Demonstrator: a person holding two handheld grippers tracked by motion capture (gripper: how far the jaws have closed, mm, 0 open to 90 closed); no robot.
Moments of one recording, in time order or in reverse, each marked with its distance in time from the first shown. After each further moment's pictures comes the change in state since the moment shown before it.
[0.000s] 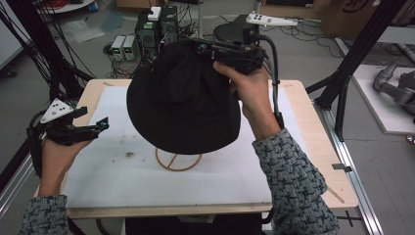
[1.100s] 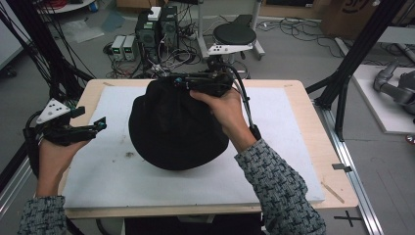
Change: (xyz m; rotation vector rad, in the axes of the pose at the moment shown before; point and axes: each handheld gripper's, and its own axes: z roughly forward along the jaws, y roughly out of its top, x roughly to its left) left arm 0.003 0.000 -0.004 0.000 0.000 0.002; right arm -0.010 -0.063 0.046 0.185 0.025 0.056
